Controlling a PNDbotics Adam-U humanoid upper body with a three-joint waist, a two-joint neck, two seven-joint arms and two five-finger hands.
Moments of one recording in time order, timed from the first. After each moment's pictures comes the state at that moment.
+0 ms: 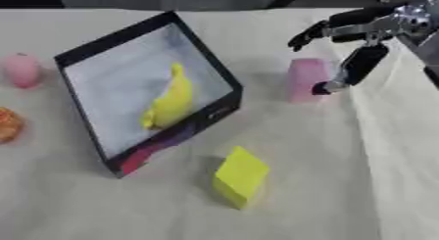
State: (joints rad) left arm -0.07 0.33 0.11 -1.95 0.23 -0.08 0.09; right arm -0.95 -0.90 0.43 -1.24 0.34 -0.32 0.77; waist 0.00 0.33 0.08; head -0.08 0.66
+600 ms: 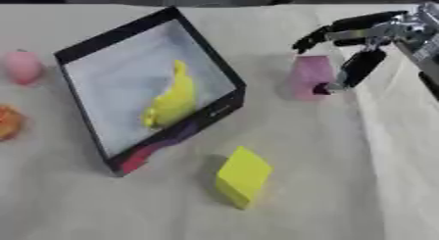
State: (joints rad) left arm -0.07 0.33 0.11 -1.95 0.22 -0.07 0.09; right arm -0.89 -0.89 0.39 -1.19 0.36 -0.33 0.74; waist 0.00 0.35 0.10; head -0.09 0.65
